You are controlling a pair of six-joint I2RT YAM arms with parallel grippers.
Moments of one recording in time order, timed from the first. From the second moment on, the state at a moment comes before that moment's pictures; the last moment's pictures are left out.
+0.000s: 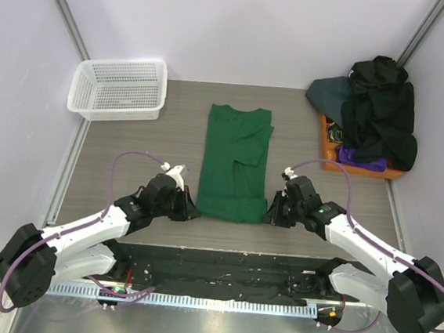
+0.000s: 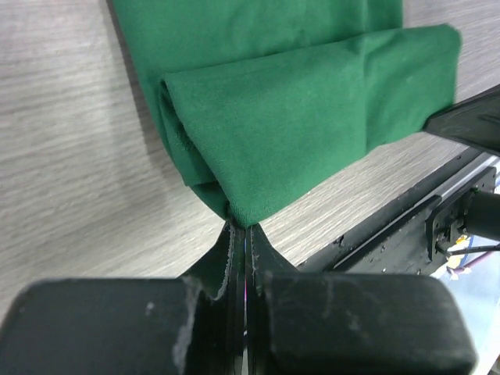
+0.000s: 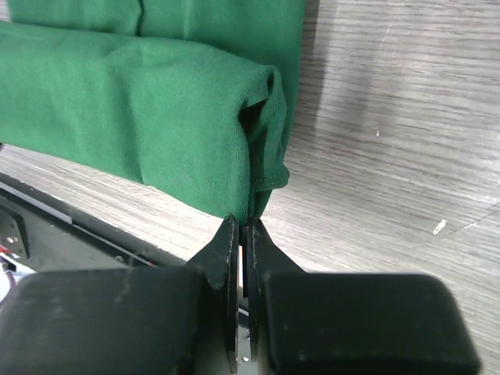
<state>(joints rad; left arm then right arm) -0.70 1.02 0.41 -0.08 0.15 -0.74 0.56 1.07 0.51 -0.37 -0.19 0.63</state>
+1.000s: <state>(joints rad) -0.51 1.30 0.71 -0.28 0.30 -0.73 0.44 1.32 0.77 -0.45 -0.27 0.59</state>
